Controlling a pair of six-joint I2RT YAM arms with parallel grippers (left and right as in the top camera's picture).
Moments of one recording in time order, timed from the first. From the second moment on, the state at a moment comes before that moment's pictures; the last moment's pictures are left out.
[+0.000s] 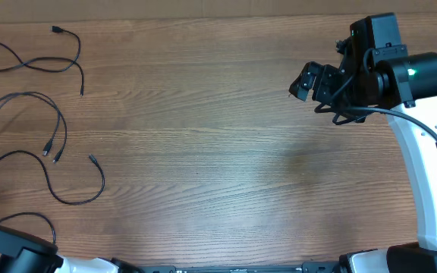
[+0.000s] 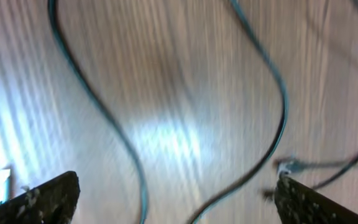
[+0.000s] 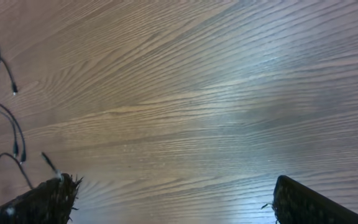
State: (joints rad) left arm 1.15 1.75 1.38 -0.92 0.16 -0.33; right arm 0.17 1.58 1.78 -1.34 -0.23 0.49
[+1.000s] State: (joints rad) left arm 1.07 1.75 1.00 -0.80 0.25 -0.08; right arm 0.17 1.58 1.78 -1.34 -0.16 0.49
